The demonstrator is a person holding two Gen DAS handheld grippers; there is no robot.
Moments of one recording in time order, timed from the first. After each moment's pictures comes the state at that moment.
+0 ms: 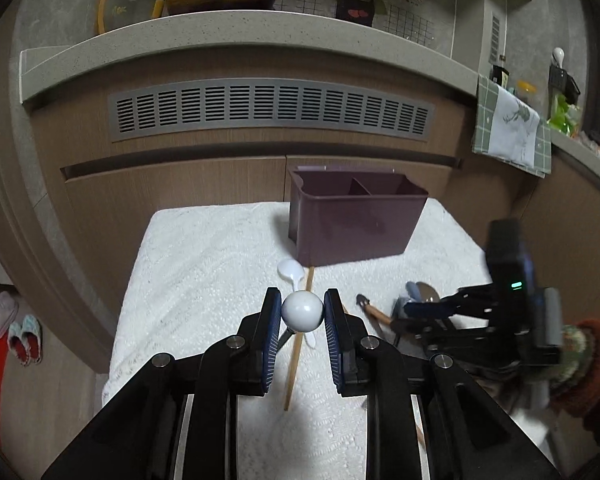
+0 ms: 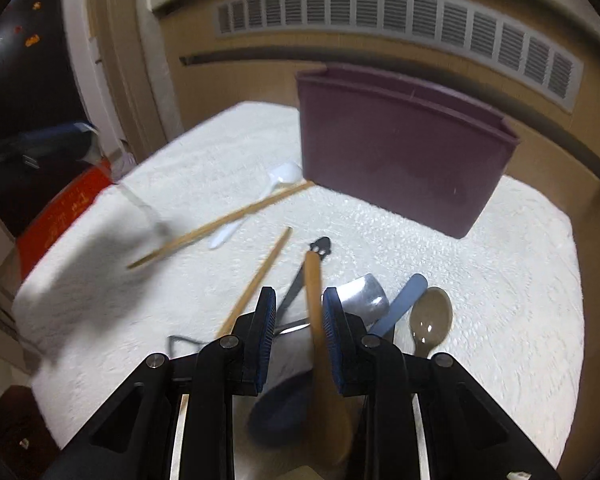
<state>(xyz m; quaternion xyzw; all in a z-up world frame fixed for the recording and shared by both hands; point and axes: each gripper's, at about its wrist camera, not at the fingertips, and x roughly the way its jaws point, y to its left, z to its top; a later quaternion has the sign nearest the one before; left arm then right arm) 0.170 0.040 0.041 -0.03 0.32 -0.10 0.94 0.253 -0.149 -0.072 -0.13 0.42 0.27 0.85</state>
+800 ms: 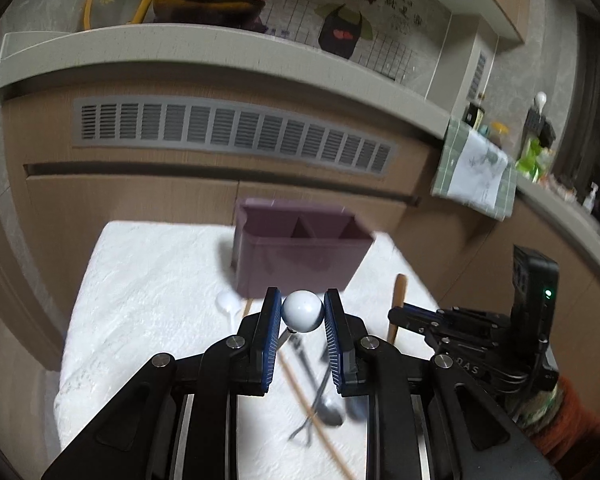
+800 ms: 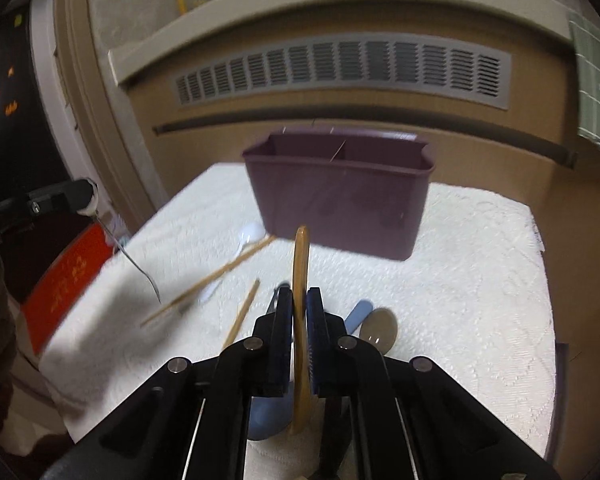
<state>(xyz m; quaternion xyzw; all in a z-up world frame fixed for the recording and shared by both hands) 0.186 0.020 0.082 -0.11 0.29 -0.16 0.94 0.234 -0.211 0.000 -0.01 0.34 0.25 0.91</state>
